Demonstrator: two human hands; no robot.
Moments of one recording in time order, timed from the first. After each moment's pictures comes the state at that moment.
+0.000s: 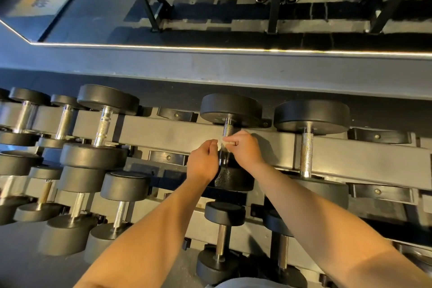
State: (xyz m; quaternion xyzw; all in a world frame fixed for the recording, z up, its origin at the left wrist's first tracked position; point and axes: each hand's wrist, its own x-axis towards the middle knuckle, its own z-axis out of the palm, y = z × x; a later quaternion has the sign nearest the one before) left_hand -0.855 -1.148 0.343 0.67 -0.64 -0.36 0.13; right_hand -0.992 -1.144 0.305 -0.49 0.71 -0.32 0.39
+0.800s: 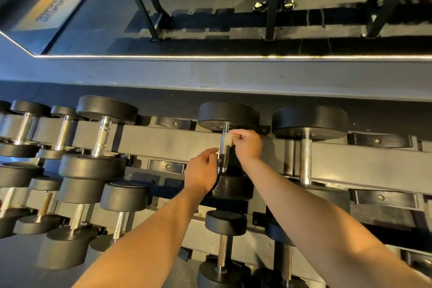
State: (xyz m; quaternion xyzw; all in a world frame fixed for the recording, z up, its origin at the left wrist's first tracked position) left_hand -0.855 -1.148 0.341 0.66 -0.65 -0.36 0.12; right_hand -0.996 -1.167 0.308 -0.30 0.75 -0.44 0.39
